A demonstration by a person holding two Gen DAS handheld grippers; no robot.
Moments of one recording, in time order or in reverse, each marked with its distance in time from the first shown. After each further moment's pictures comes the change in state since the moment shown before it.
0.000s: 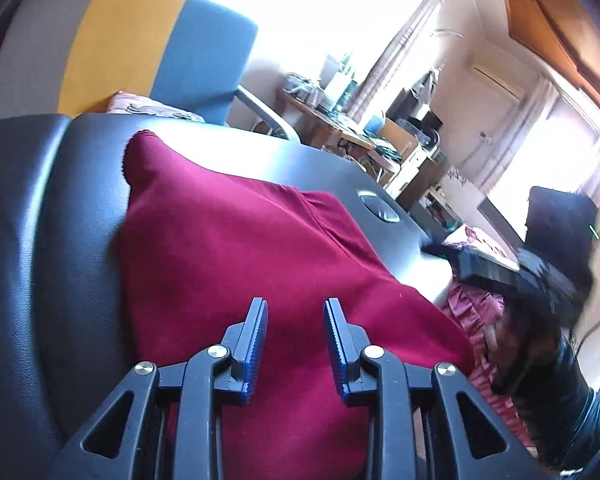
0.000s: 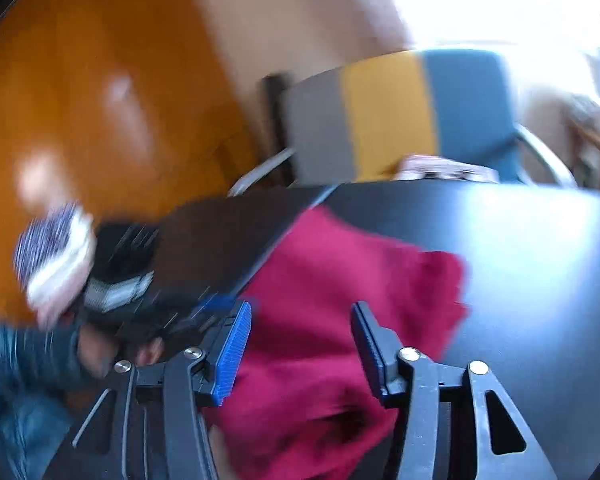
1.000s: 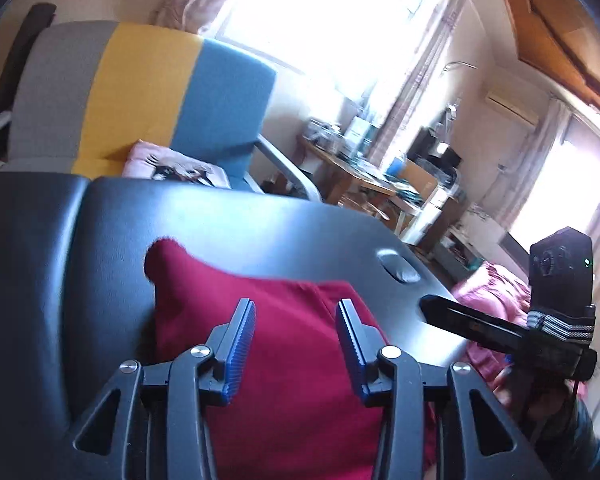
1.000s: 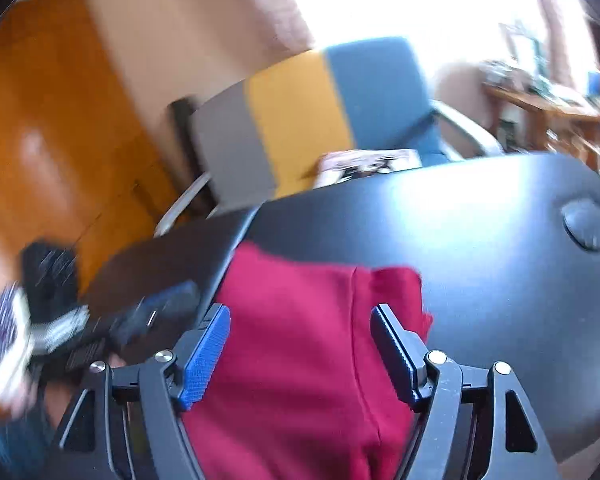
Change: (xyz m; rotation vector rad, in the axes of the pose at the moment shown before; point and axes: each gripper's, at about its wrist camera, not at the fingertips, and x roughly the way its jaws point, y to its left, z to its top) left arm 0.000 -0.015 0.062 -0.014 -0.172 0.126; right arm 0.035 -0.053 0.049 0.376 -0.095 -0.293
